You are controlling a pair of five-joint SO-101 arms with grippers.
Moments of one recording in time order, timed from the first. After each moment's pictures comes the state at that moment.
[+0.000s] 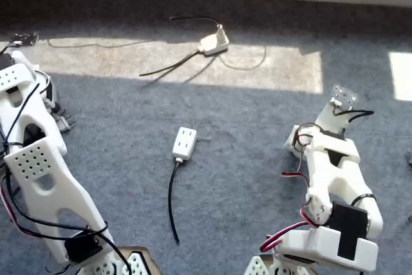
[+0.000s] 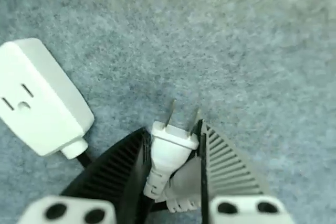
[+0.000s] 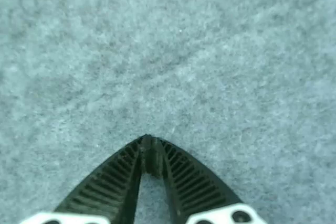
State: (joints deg) left arm -37.8 58.7 -54.6 89.0 -18.4; right arm 13.2 -4.0 49.3 30.8 -10.0
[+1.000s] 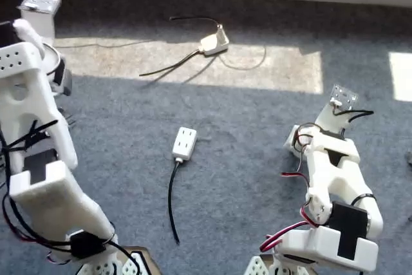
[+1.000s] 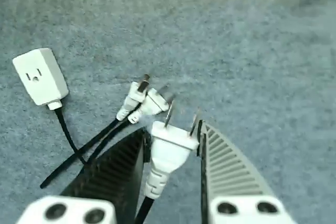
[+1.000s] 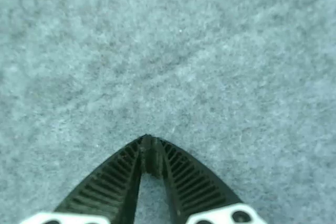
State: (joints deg) left arm -27.1 21.8 -36.8 100.9 -24.0; right arm 13.2 -4.0 49.3 30.8 -10.0
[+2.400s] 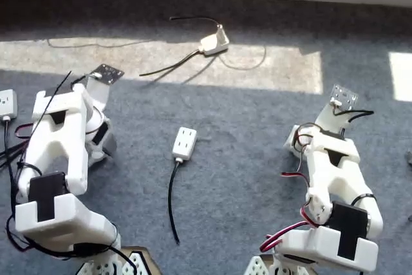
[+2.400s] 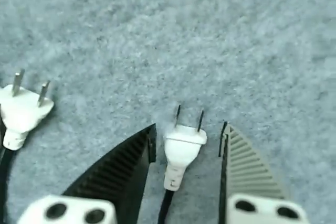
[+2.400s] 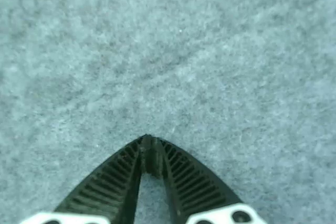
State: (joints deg) left arm -20.6 5.0 24.8 67.9 -35.6; right arm 13.2 -4.0 49.3 30.8 -10.0
